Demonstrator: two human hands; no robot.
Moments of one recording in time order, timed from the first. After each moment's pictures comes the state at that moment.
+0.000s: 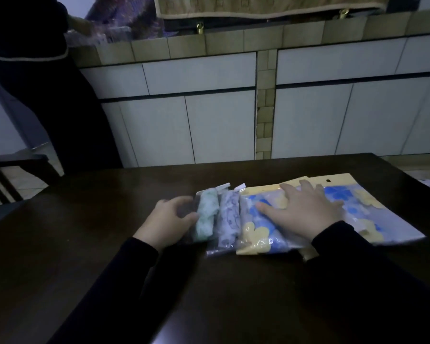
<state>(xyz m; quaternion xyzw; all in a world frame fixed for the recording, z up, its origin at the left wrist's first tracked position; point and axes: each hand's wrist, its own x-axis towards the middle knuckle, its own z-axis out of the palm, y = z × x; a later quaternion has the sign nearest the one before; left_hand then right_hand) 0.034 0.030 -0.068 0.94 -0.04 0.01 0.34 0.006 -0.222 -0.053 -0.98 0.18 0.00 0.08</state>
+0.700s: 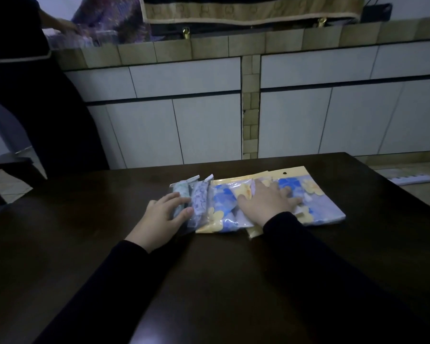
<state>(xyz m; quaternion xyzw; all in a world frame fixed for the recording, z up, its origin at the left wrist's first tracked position) 0.024 0.014 -0.071 0.96 -0.15 0.06 0.24 0.027 -0.208 -0.066 -0.97 0.22 0.00 0.11</state>
